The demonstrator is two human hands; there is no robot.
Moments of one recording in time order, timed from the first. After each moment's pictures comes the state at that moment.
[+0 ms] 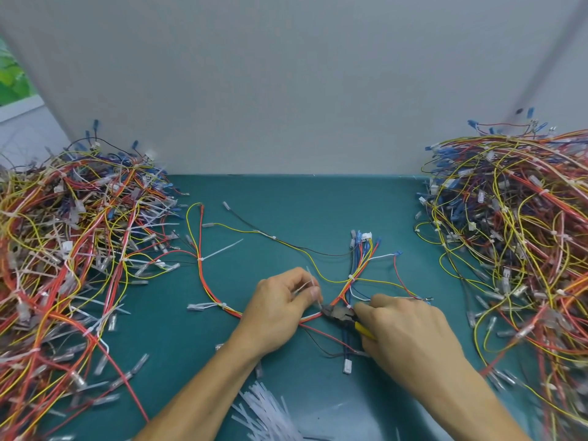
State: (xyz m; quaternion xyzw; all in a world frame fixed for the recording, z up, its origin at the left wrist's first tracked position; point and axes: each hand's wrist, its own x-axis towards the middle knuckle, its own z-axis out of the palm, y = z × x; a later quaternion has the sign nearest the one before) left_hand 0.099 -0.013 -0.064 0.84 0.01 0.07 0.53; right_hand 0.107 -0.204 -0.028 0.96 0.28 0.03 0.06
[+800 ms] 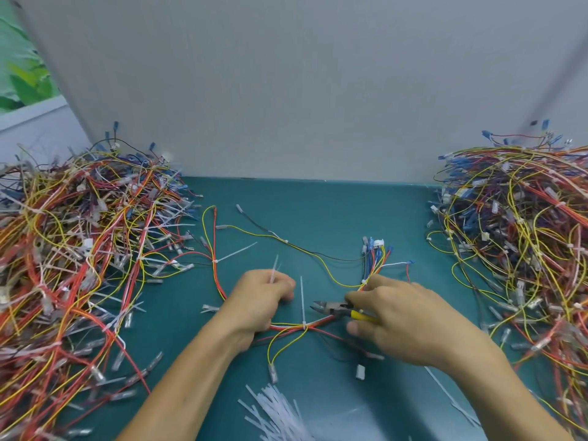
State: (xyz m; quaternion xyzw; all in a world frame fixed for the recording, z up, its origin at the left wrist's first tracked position) left_hand 0.096 0.020 -0.044 0.74 0.24 -0.03 0.63; right_hand 0.131 -0.186 0.006 0.93 0.34 -0.09 -0.02
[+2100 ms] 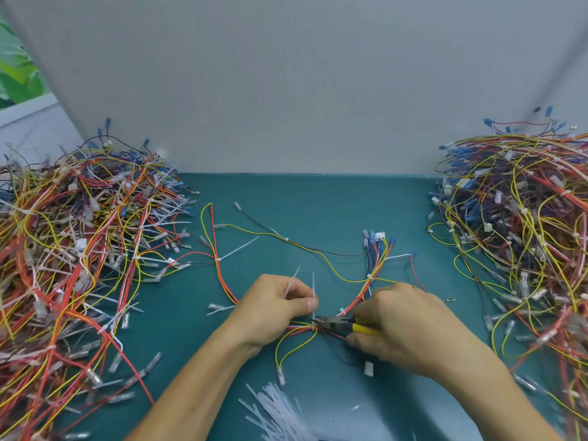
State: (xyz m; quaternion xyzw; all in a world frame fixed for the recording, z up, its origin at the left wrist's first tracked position) left_hand 0.091 0.007 -0.049 0.79 0.11 -0.05 0.60; right_hand 0.122 -0.188 -0.004 0.94 0.32 -0.08 0.01
